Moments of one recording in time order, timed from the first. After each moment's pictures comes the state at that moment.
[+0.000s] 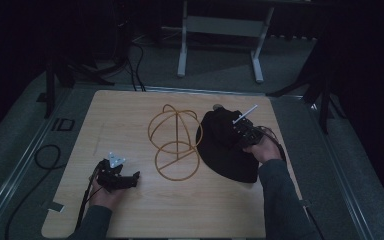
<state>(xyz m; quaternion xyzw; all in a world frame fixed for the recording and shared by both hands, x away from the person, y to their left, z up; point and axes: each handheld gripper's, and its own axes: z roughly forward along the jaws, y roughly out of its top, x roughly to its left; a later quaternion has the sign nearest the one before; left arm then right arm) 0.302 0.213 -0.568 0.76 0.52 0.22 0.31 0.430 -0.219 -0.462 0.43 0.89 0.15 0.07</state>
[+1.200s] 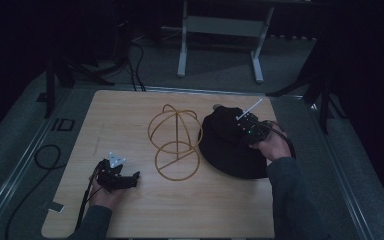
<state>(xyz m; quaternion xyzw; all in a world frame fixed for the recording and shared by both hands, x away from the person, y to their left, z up) 0.302 0.213 -0.568 0.76 0.52 0.22 0.31 0.414 -0.221 -0.419 0.39 0.90 0.15 0.11</state>
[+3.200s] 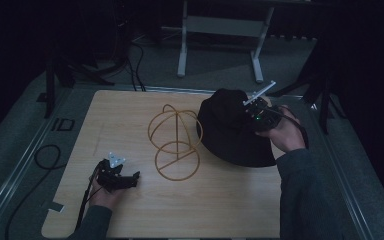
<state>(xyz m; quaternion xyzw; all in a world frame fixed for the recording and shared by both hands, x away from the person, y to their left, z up) 0.302 0.213 -0.568 0.76 0.52 0.22 0.31 0.397 -0.222 -0.348 0.35 0.90 0.20 0.15</state>
